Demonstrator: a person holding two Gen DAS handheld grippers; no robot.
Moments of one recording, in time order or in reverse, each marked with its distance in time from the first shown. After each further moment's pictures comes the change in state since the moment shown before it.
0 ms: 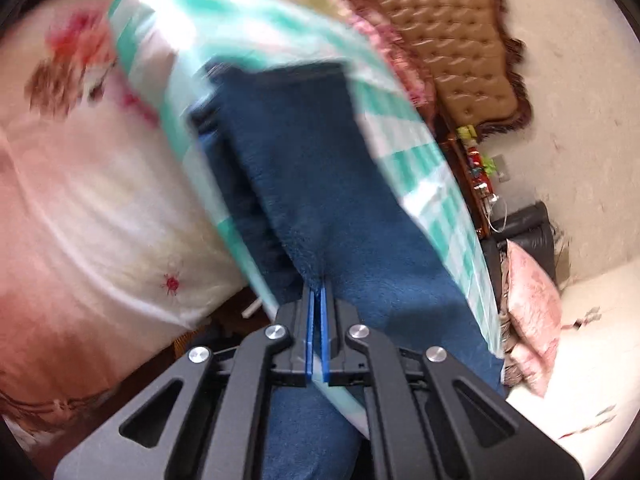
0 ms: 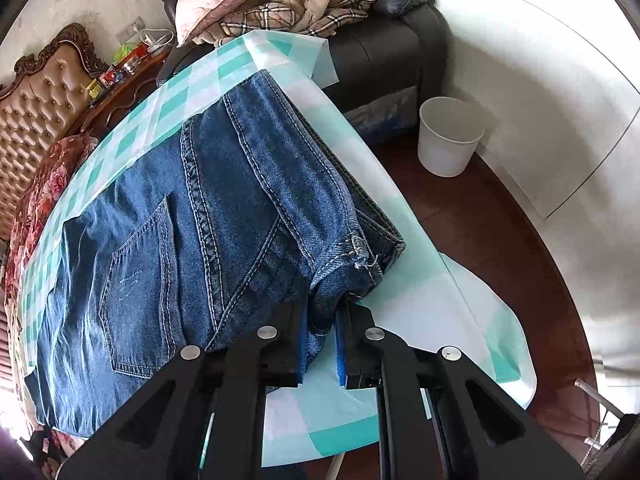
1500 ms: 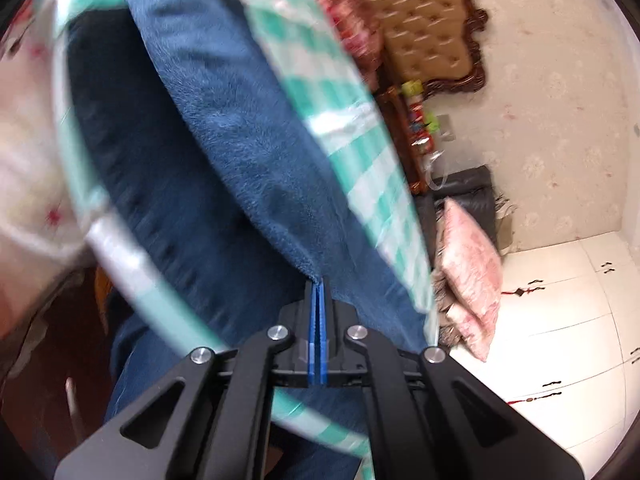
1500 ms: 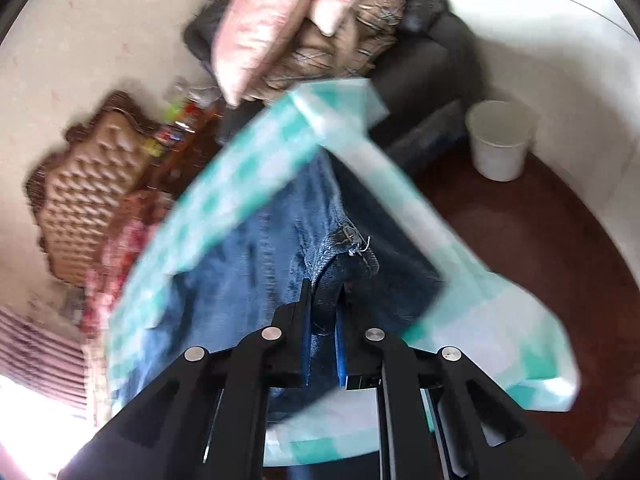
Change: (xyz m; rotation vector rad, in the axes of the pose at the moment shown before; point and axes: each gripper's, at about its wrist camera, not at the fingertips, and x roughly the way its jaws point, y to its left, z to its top) left arm 0.031 -0.044 -0.025 -0.067 0.243 -0.210; right arm -0.047 -0.018 0.022 0.134 -0.049 0.262
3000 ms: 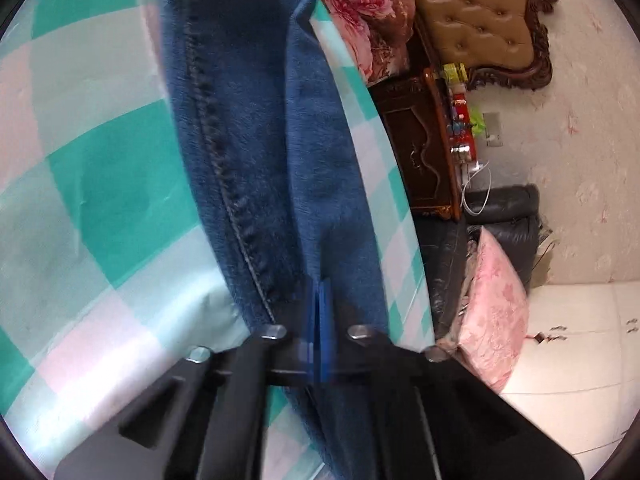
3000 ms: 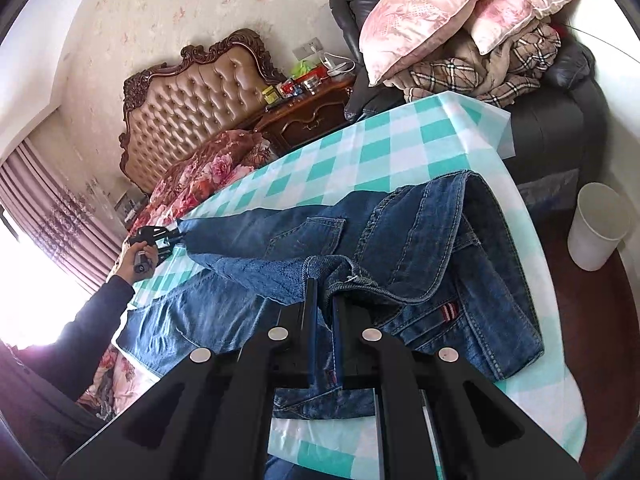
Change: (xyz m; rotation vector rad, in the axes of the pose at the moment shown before) left arm 0.278 -0.121 0.236 -0.076 0.083 0.059; right arm 0.005 0.060 -0.014 -0.434 0.002 0.320
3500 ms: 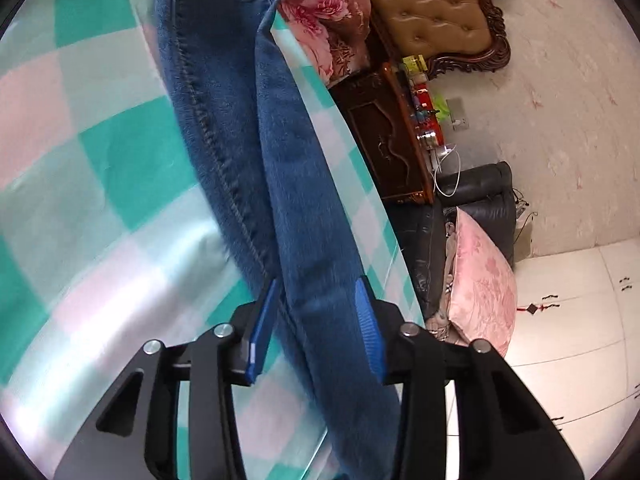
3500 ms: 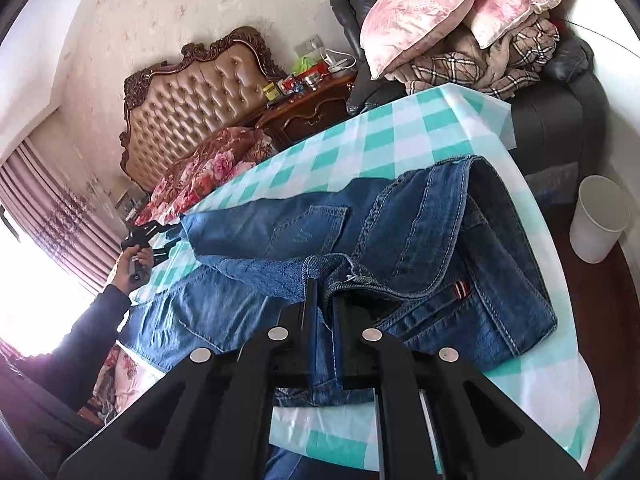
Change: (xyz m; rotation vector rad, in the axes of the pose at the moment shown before) left arm -0.018 -0.012 -0.028 0.130 -0.005 -0.061; right arm 0.001 0.008 -0.017 0.010 -0.001 0.004
